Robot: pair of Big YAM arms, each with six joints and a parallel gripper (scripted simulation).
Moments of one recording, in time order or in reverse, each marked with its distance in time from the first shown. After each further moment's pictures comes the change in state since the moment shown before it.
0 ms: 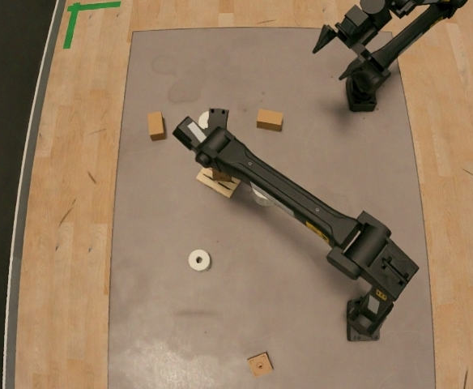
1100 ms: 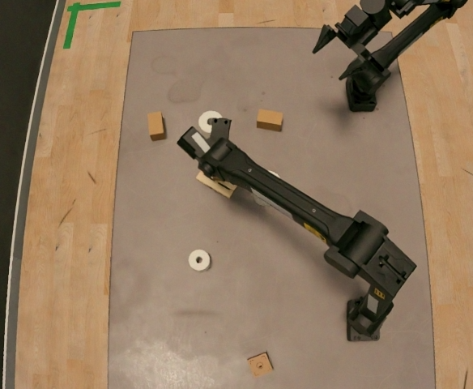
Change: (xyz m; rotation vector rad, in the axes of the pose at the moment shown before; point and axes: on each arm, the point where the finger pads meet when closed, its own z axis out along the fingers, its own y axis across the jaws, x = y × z) left arm 0.022 -0.002 0.037 -0.014 -0.011 0.009; right arm 0.000 0.000 0.000 0.000 0.000 0.000
